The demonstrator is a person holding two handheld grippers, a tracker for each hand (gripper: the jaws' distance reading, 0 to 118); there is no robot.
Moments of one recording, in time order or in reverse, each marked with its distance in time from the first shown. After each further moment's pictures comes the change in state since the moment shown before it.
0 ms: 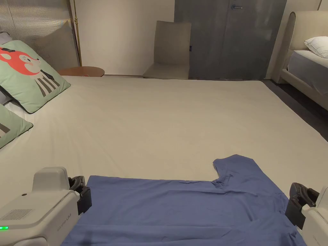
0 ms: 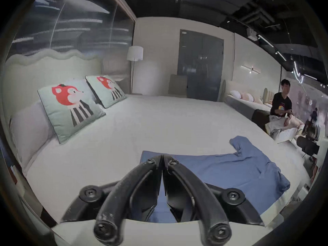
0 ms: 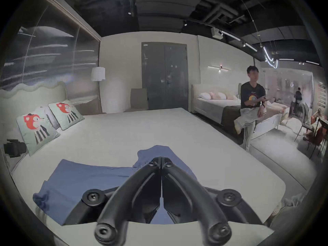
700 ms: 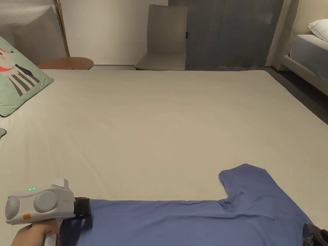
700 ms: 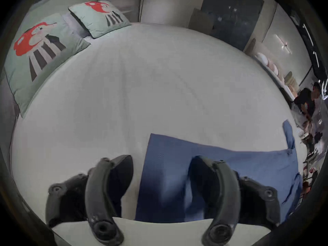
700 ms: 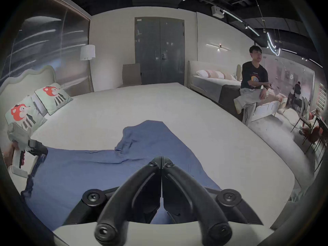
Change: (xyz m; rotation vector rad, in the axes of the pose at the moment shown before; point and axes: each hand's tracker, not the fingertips) left arm -0.050 -0.004 -0.270 -0.550 0.117 0.067; right arm 0.007 -0.030 -0.093 -0.216 -0.061 0.014
